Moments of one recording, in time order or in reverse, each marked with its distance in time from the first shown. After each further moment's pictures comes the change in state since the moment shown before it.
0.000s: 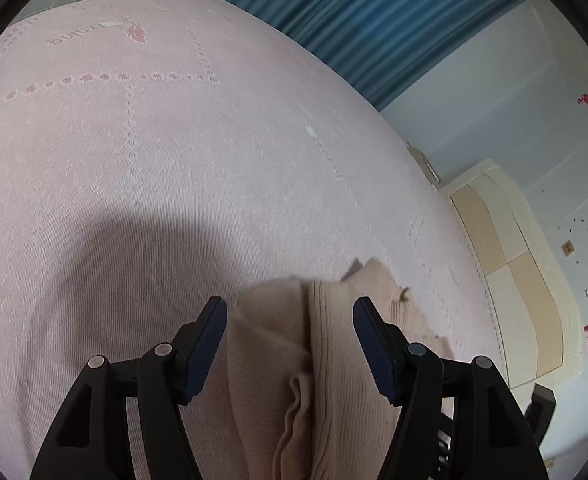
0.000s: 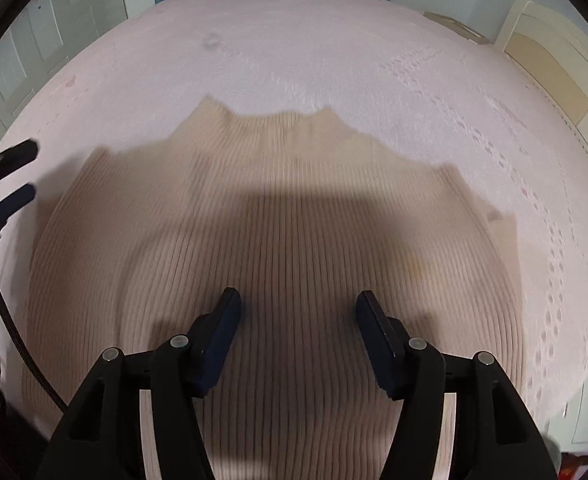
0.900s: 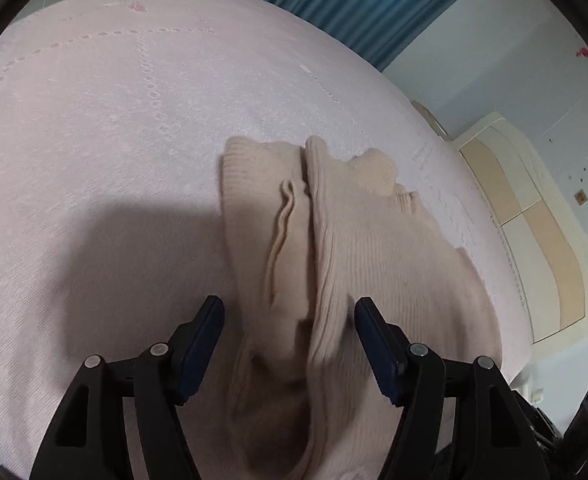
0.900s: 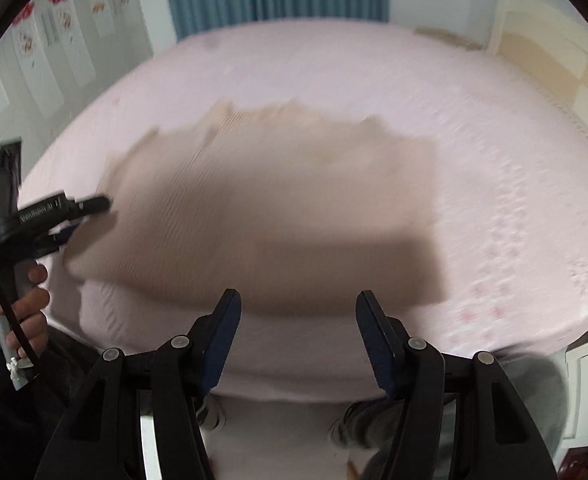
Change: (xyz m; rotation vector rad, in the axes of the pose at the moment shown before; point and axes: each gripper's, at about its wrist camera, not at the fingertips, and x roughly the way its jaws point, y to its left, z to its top) left arm -0.008 -0.009 -0.086 0.066 0.093 0.065; right arm -0.078 -0.091 -0.101 0.066 -0.198 0.118
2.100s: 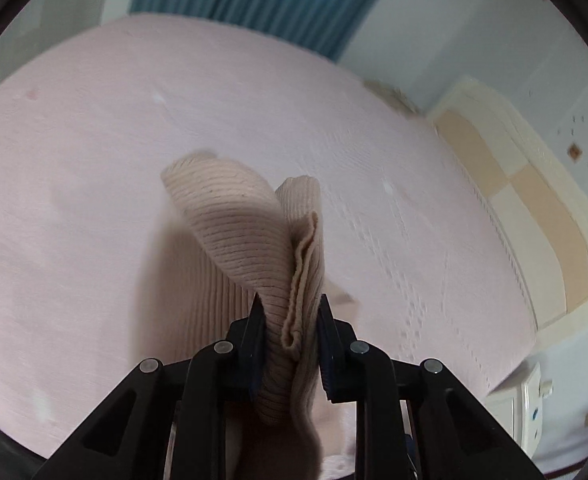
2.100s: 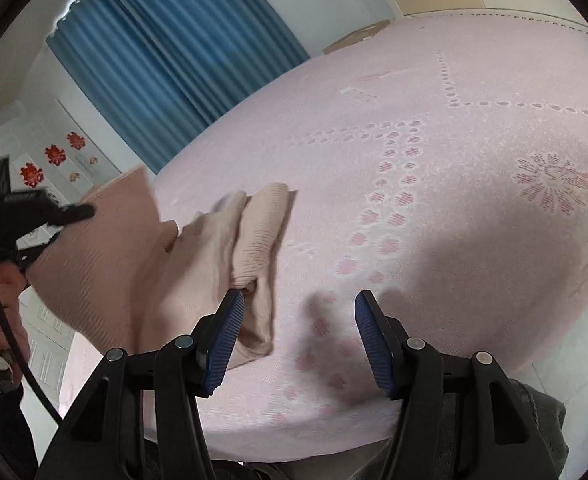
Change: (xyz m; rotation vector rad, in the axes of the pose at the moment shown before) left arm 0.035 -0.285 -0.008 0.157 0.029 0.073; right arm 0.018 -0.188 -0.038 0.482 -0.197 0.230
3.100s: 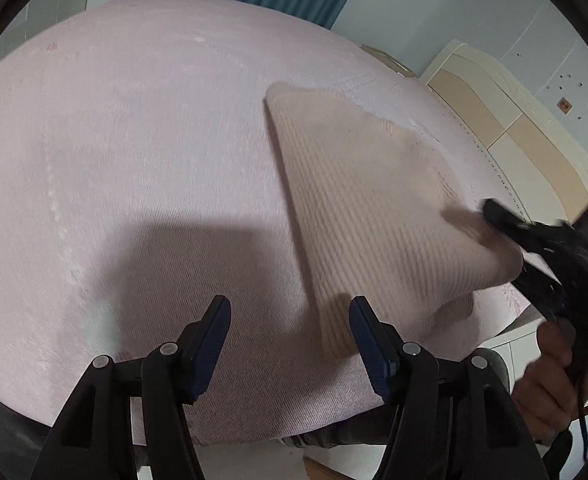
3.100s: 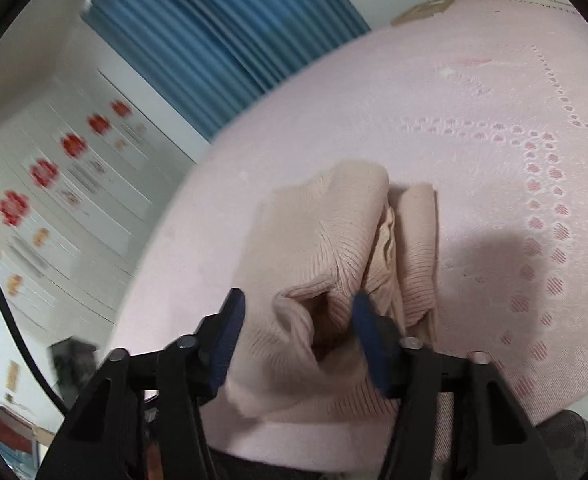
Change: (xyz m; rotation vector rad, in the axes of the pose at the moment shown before) left arm -0.020 0.129 -0.102 0.069 0.056 -0.029; right arm 0.061 0.122 0.025 -0.102 0.158 0.133
